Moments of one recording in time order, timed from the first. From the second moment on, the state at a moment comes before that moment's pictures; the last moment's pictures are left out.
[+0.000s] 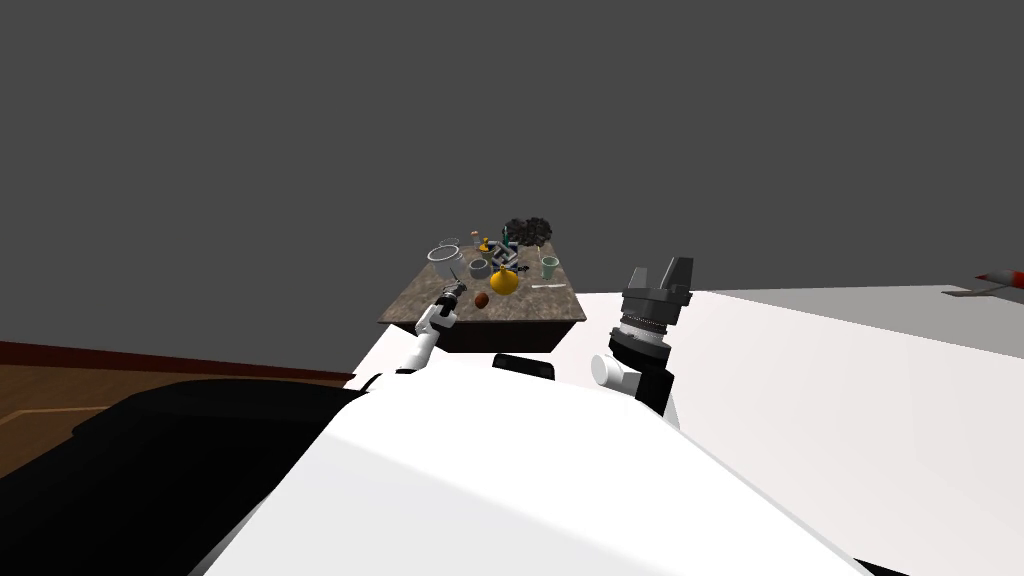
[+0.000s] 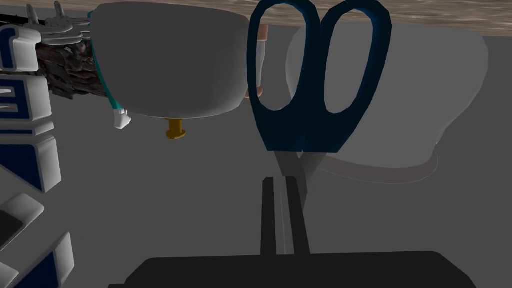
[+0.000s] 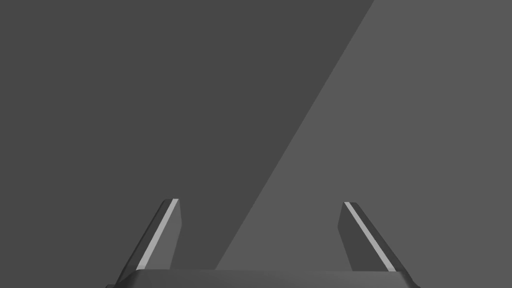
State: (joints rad) left arm -0.01 0.39 0.16 -1.38 -0.52 0.05 -0.52; right arm 0.47 0.02 0.06 -2.29 -0.04 -0.49 0.17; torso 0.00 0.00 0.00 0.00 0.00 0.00
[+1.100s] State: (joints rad) left arm -0.02 0.37 0.14 -1.31 -0.51 0.02 -0.52; right arm 0.47 0.02 0.06 -2.29 -0.04 -0.49 0.17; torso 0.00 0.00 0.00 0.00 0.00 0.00
